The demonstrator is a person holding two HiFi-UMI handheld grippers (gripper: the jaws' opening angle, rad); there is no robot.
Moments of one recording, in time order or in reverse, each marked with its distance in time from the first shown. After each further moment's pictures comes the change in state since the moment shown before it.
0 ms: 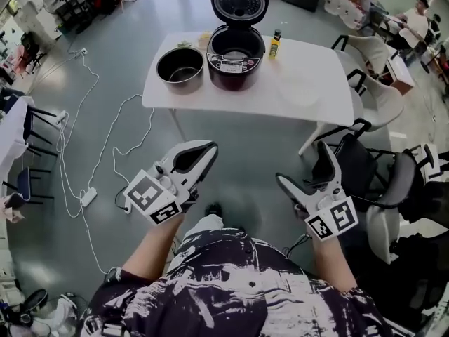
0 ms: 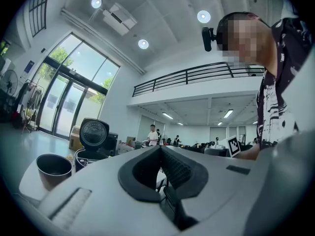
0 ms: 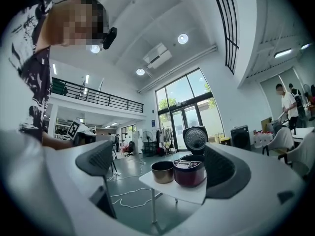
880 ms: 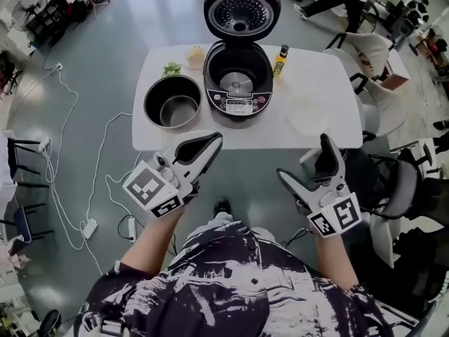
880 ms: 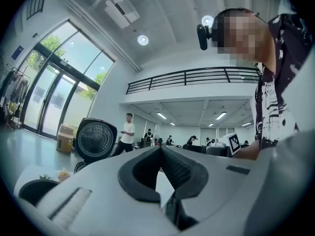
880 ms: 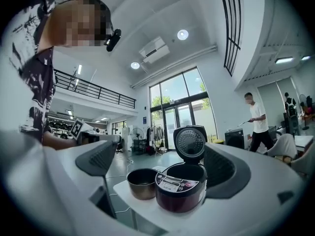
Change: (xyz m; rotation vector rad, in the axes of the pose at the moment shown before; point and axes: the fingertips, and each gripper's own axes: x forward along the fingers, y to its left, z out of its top) left arm 0.100 0.234 0.030 -0.001 0.006 -0.141; right arm 0.221 -0.086 -0.012 -0.051 0.031 -0.094
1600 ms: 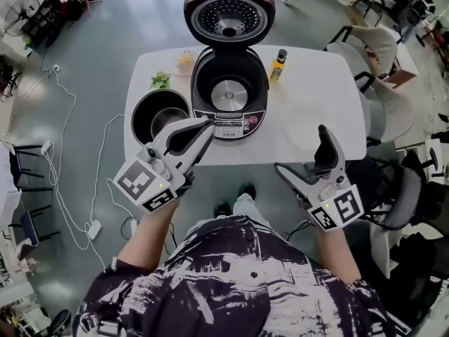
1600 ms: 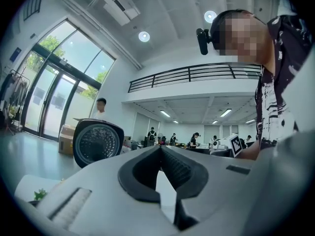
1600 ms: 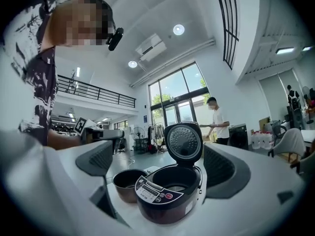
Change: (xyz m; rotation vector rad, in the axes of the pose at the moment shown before) left arm 0.104 0.090 0.011 0.008 0.028 0.033; right arm 0.072 -0.112 -0.014 0.039 0.024 0.038
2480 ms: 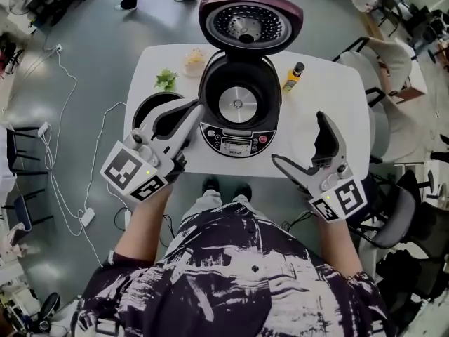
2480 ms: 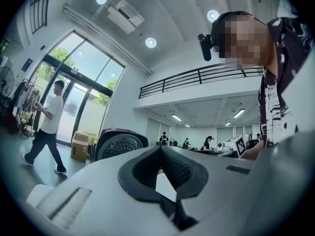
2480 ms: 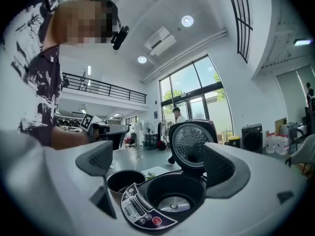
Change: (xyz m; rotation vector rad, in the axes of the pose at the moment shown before) left arm 0.012 0.104 0.029 0.009 -0.056 0.133; right arm 0.104 -0.032 0.005 -0.043 0.047 0.149
